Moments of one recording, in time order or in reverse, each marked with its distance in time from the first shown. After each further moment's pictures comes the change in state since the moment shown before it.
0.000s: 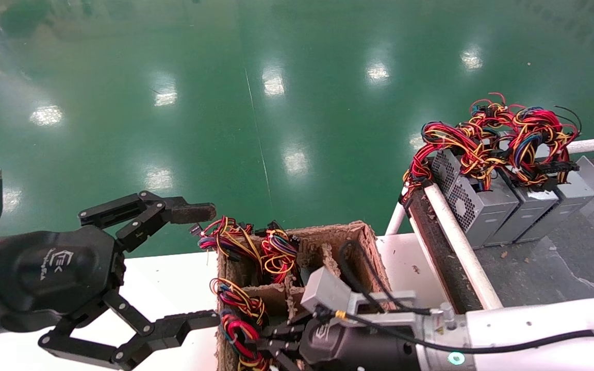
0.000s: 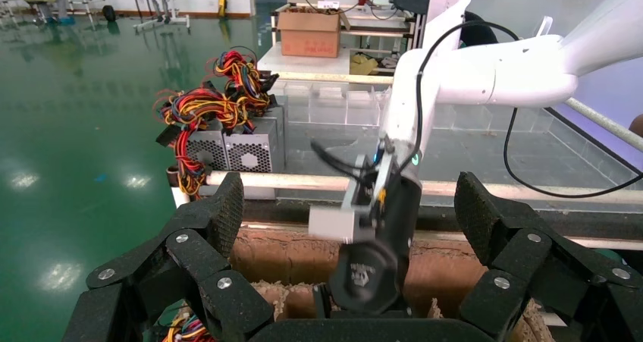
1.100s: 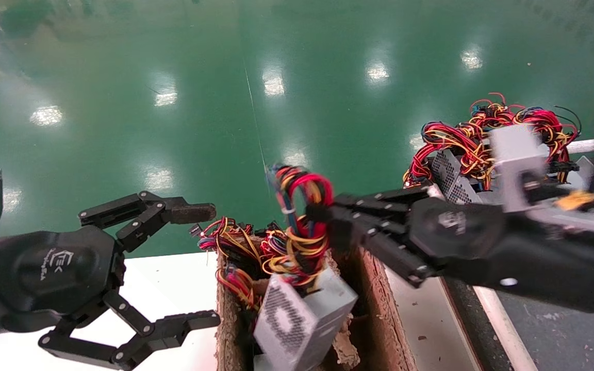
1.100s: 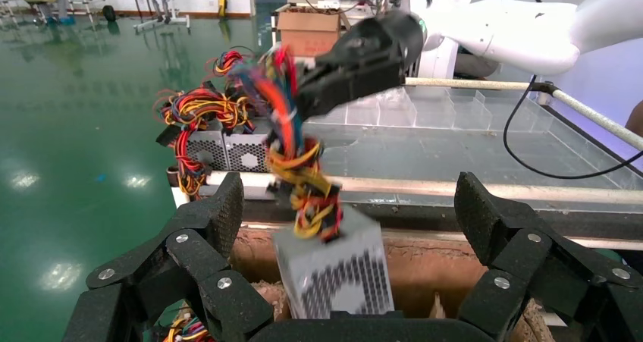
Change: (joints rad) left arm 0.000 0.000 0.000 0.000 0.000 0.000 0.000; right arm 0.020 0.213 0.297 -0.041 0.438 -0.173 -0.148
